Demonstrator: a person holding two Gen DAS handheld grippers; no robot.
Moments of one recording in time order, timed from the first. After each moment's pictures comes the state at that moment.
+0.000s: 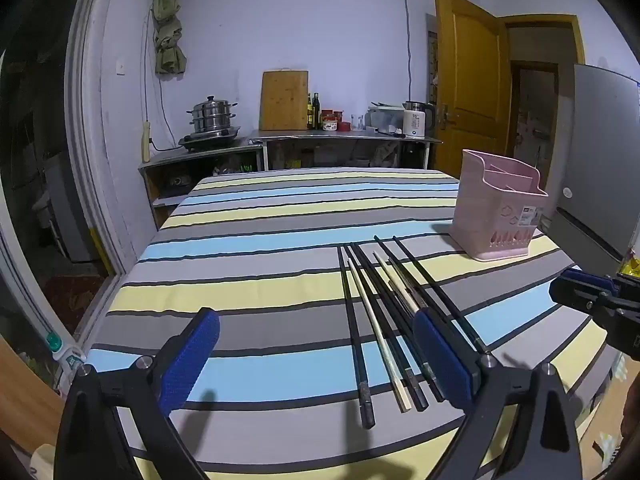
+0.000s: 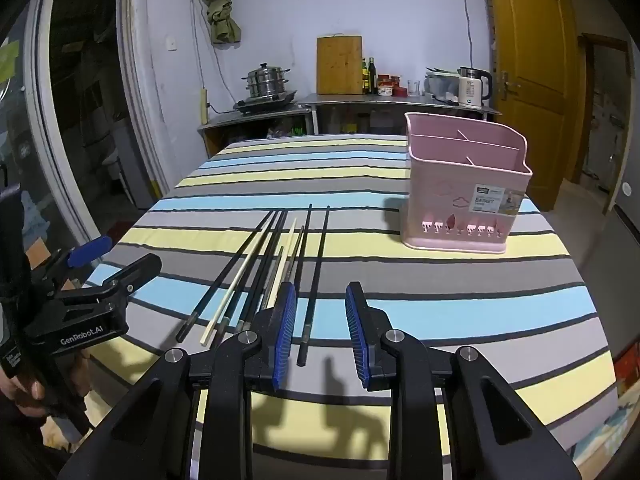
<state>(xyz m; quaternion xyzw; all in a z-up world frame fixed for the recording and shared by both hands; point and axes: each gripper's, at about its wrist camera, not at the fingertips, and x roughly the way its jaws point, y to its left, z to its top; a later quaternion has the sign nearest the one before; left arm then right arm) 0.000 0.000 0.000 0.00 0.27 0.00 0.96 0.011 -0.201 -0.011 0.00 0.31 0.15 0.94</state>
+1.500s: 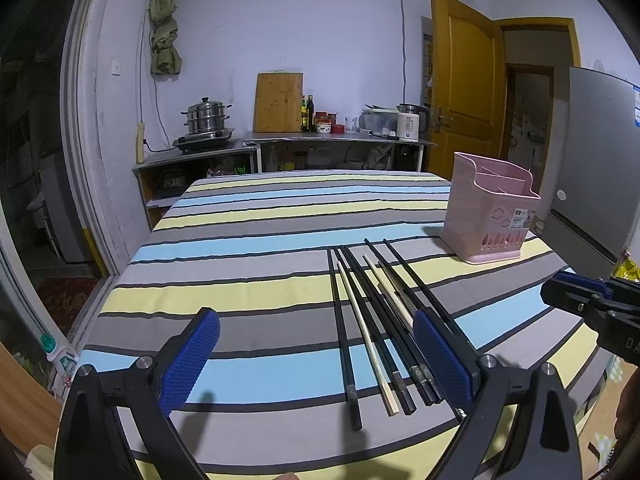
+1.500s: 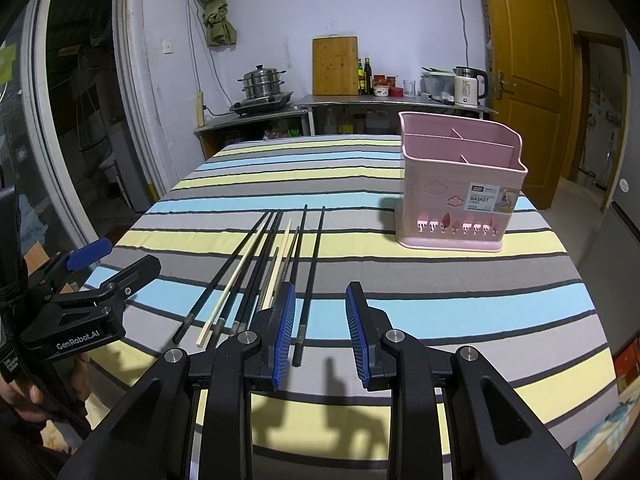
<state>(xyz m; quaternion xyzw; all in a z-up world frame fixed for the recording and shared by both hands) -0.004 -0.003 0.005 -0.01 0.27 -0.01 0.96 0.009 -0.204 -0.011 0.01 0.30 0.15 0.94</state>
